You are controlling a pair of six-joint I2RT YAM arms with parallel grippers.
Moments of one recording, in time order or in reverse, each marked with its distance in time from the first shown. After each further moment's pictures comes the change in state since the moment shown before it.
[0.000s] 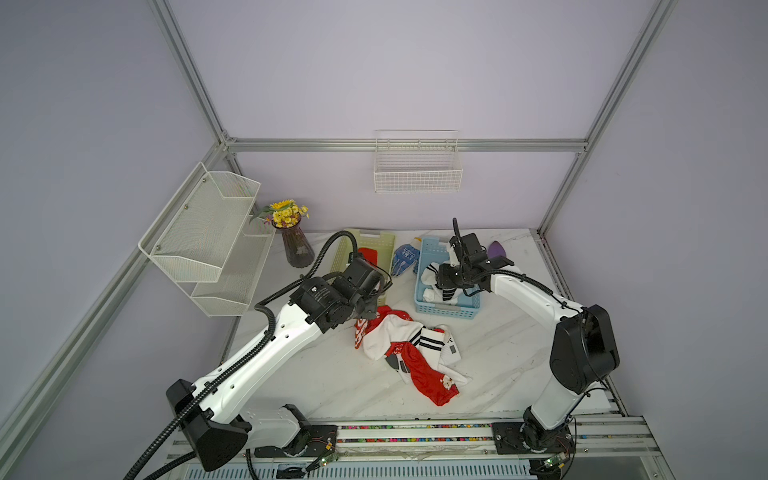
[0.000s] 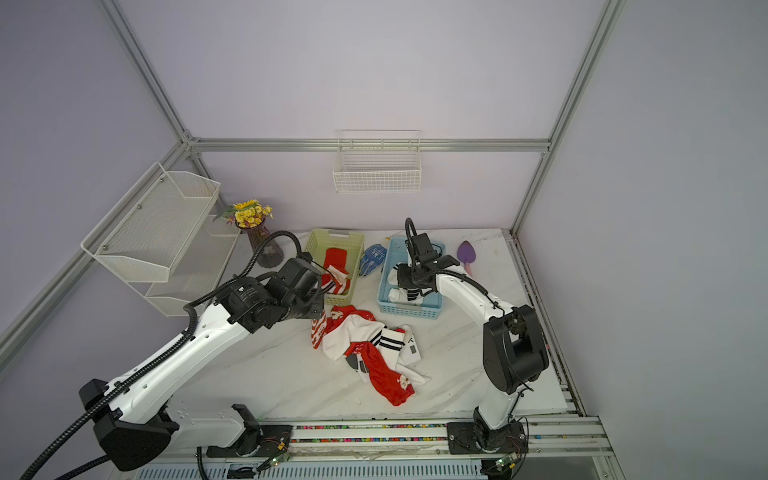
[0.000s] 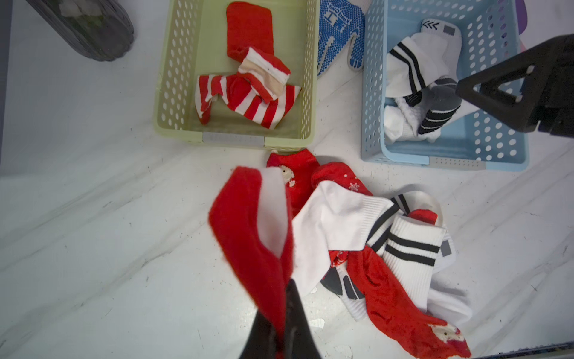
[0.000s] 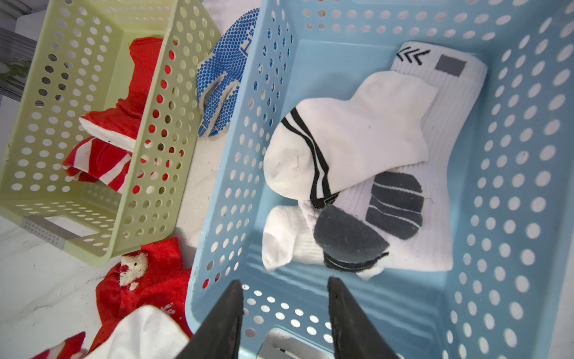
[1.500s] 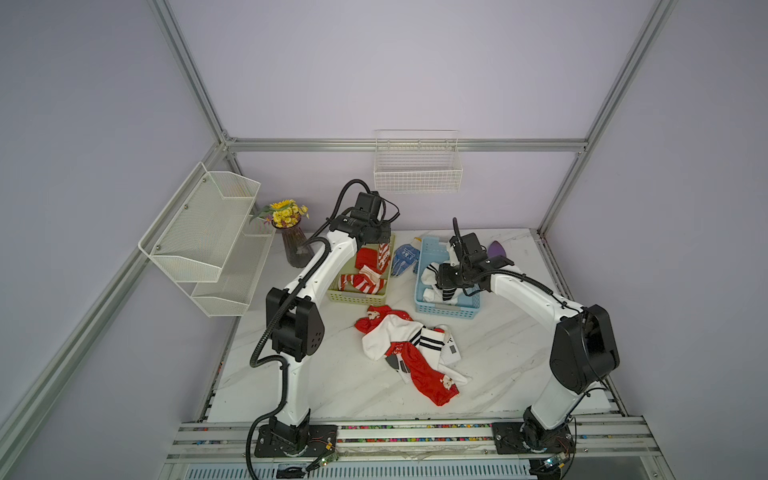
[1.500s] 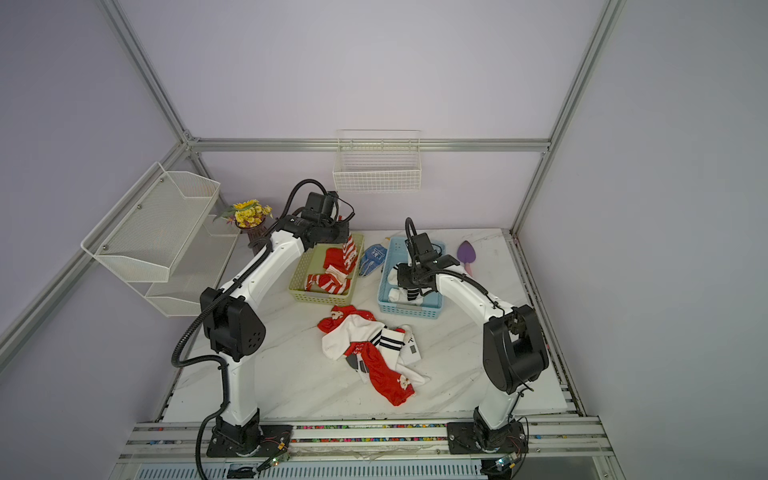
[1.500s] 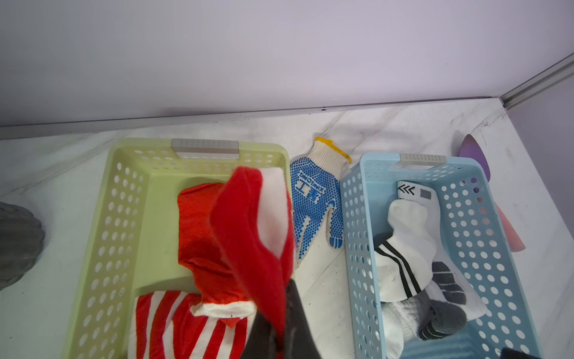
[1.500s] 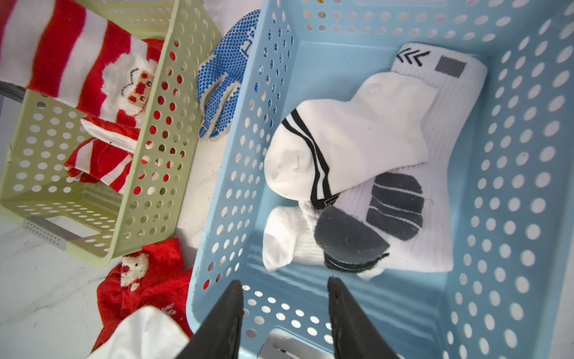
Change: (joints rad) left arm 0.319 0.732 0.616 0.388 0.277 0.276; right arm 0.000 0.000 0.002 0.000 0.000 0.002
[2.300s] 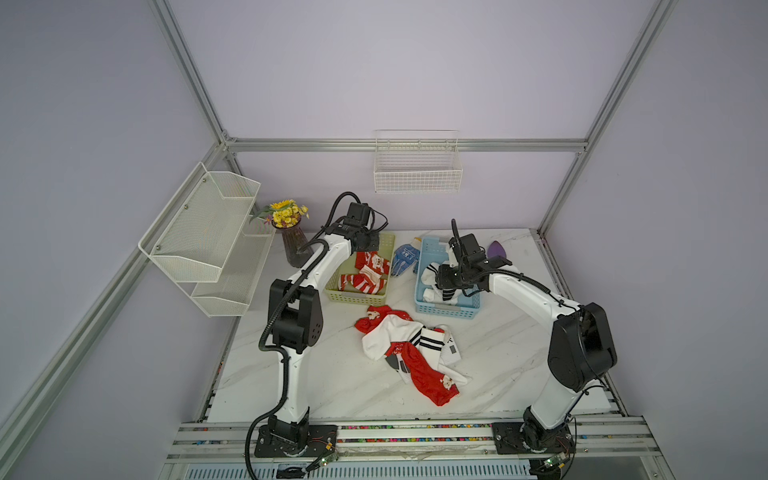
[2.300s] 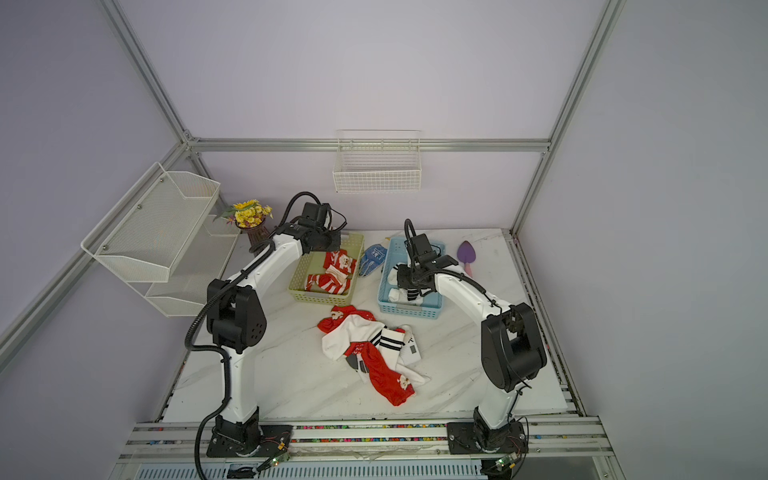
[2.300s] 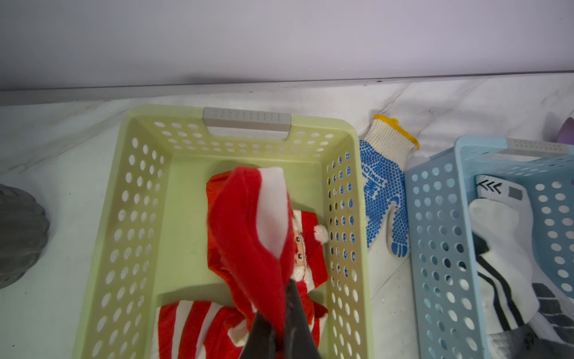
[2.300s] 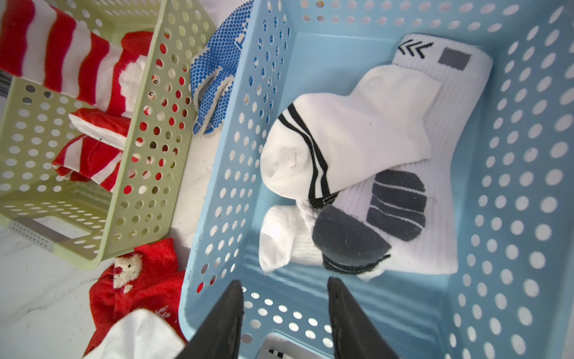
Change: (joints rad) left arm 0.086 0.075 -0.111 0.077 0.010 0.063; right arm 0.001 0.017 0.000 0.000 0.002 0.000
